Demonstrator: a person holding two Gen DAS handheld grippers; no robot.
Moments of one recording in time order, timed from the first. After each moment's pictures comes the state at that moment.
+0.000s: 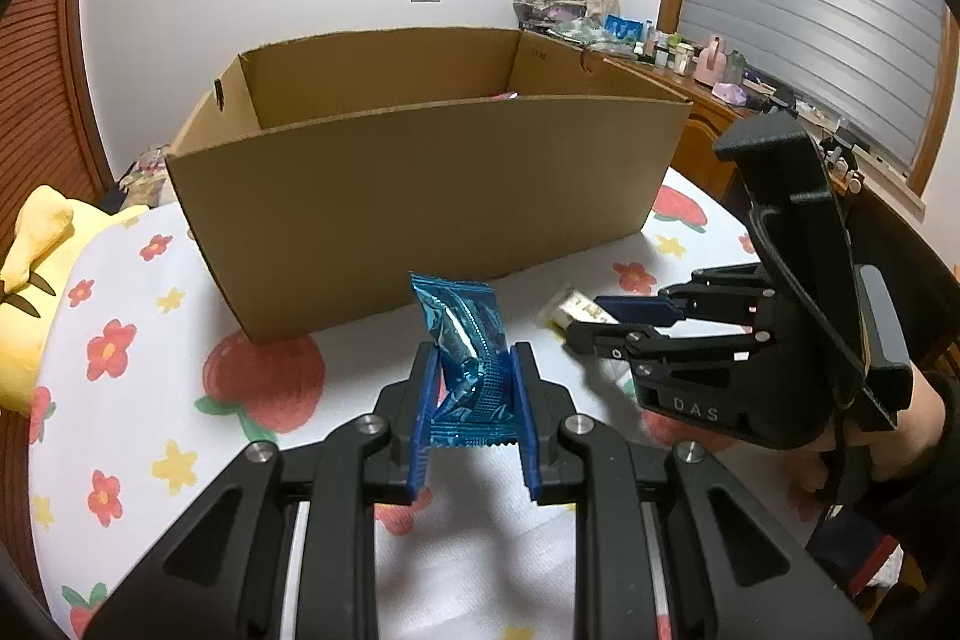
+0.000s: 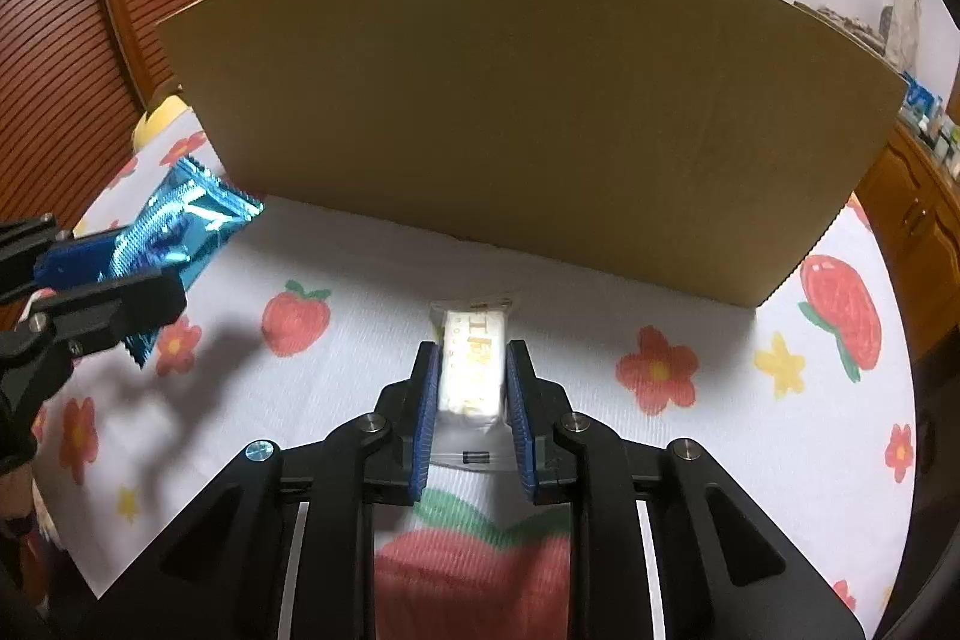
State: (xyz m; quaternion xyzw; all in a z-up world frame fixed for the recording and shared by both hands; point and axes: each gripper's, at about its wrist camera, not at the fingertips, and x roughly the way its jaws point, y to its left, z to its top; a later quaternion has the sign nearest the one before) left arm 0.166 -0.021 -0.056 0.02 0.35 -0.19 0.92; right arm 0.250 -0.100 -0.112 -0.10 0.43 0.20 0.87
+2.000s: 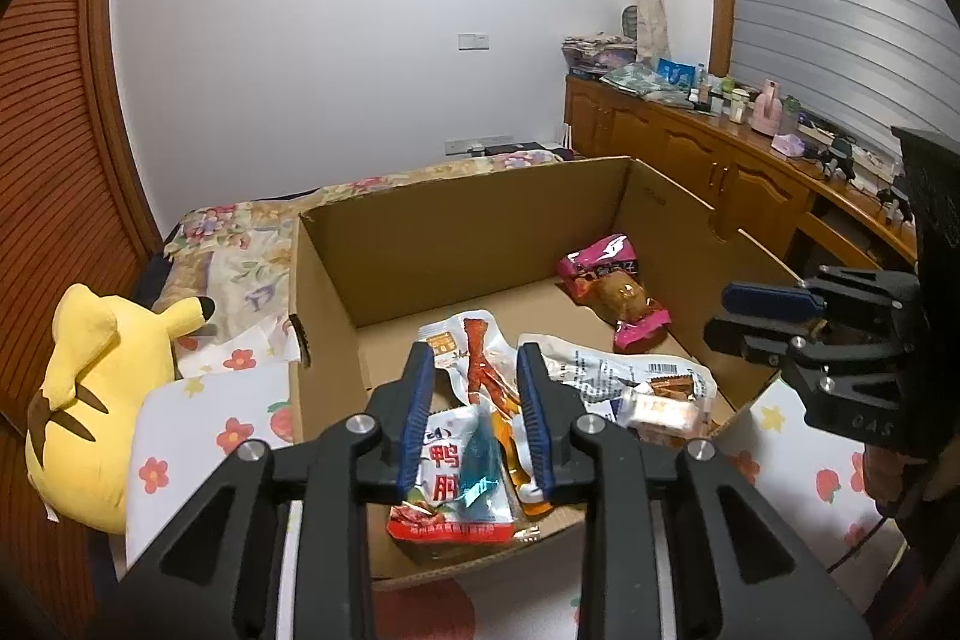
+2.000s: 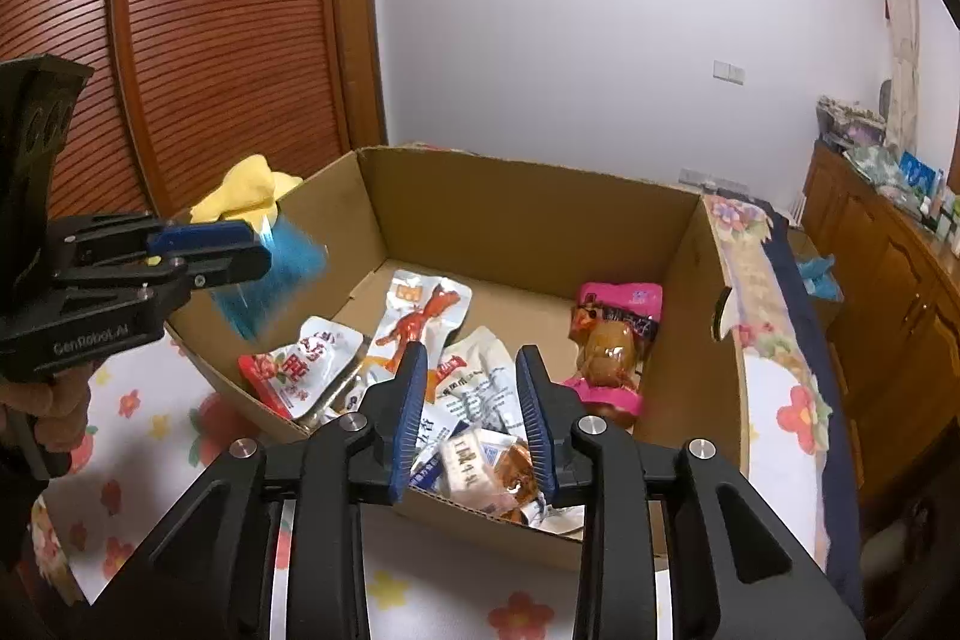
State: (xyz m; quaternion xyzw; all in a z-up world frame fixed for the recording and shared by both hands) left arm 0.288 0.007 0.010 0.03 0.31 -0.13 0.94; right arm 0.311 -0.120 -0.008 -0.08 0.31 0.23 0.92
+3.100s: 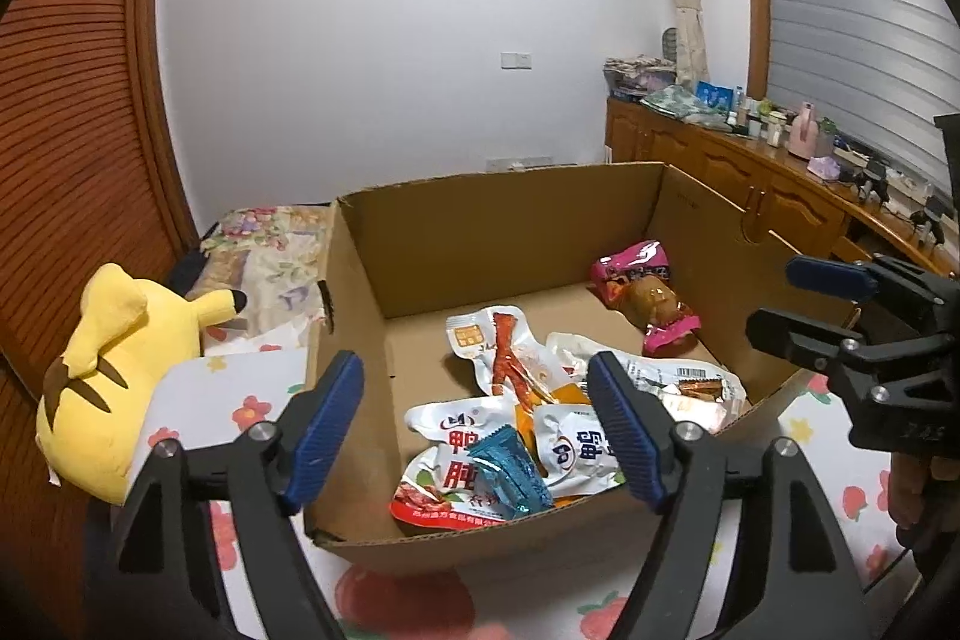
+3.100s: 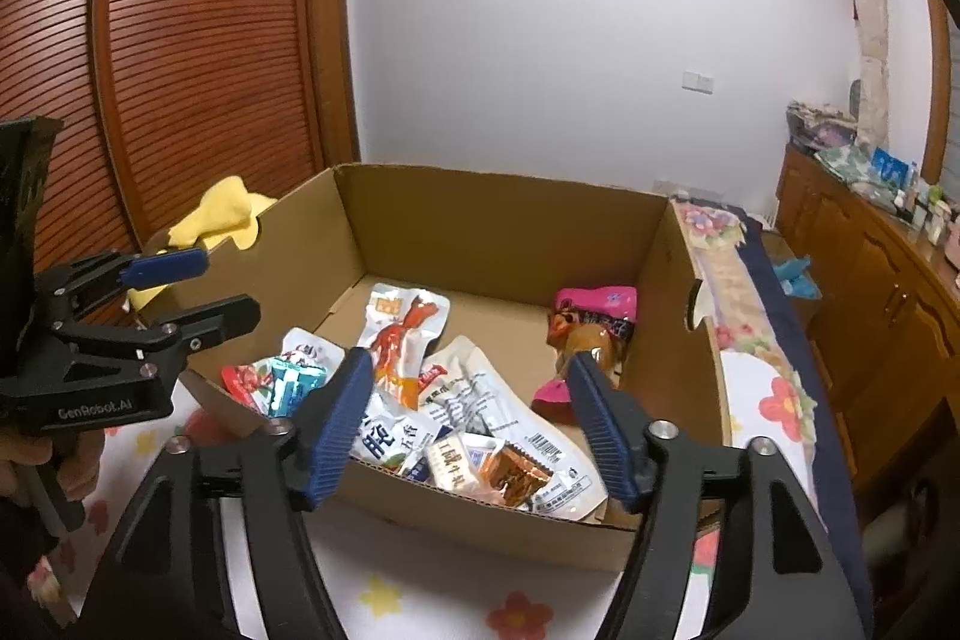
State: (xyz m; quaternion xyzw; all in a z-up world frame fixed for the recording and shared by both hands) left arm 0.273 0.006 -0.007 0.02 0.27 -0.08 0.96; right arm 0.303 -0.124 -0.009 -0.07 0.29 0.19 0.94
